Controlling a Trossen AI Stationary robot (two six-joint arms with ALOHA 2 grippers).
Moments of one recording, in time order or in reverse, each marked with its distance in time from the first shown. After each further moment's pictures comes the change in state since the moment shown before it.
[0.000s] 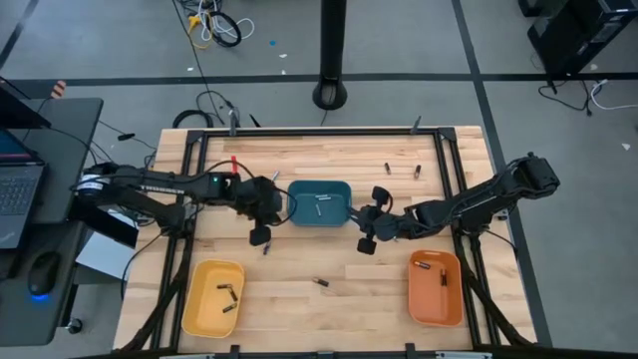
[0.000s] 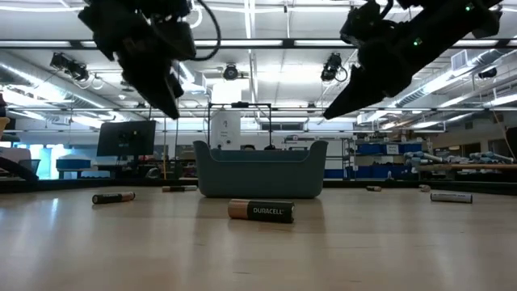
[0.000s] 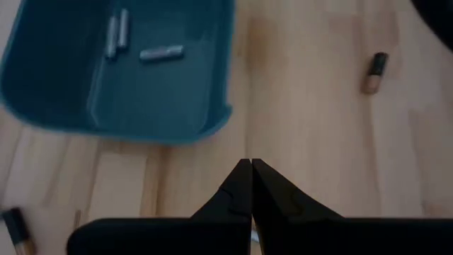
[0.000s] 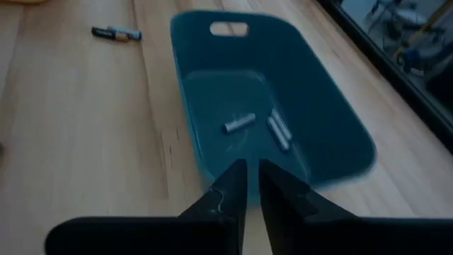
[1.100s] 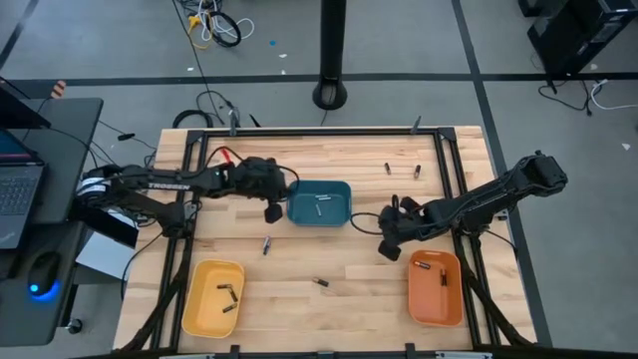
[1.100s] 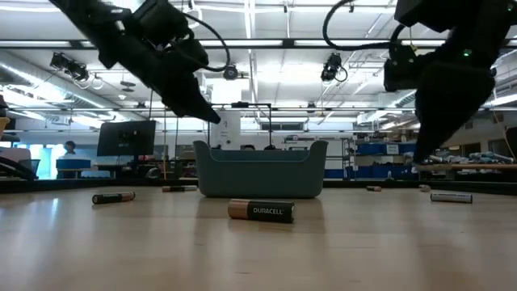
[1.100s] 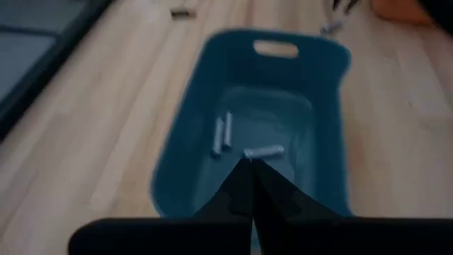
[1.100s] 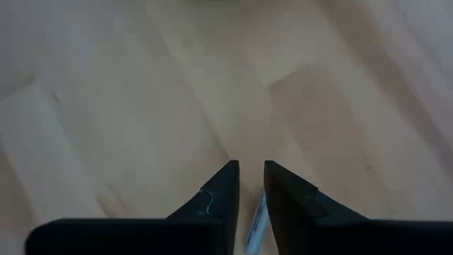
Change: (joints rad) left arm 0.197 0.019 -0.177 0.553 -0.028 0.133; right arm 0.024 -0.080 0.000 -0.601 -0.286 0.549
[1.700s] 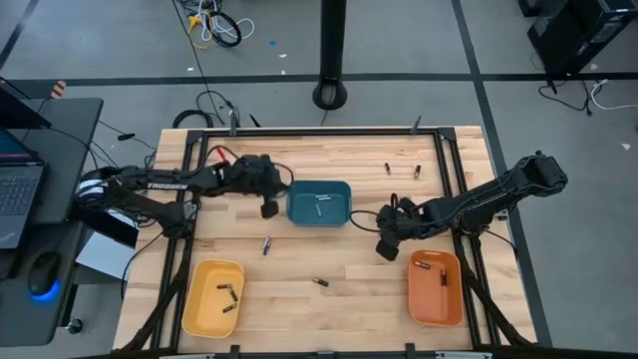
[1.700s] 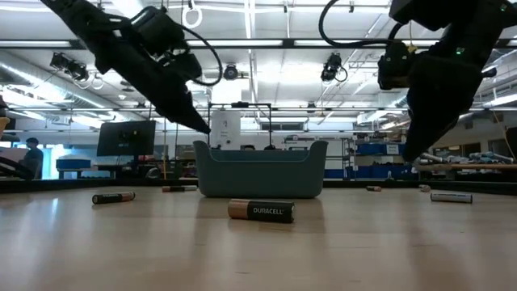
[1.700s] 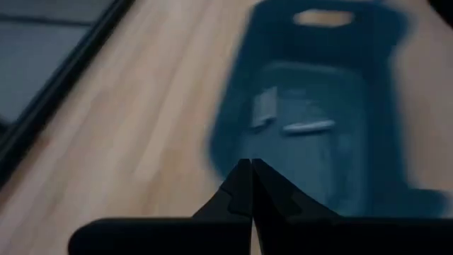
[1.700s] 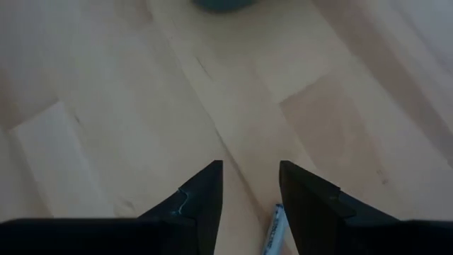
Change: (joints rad) left arm 0.079 -0.021 -0.034 -0.043 -0.045 0.060; right arm -0.014 0.000 0.000 0.057 -0.004 -0.002
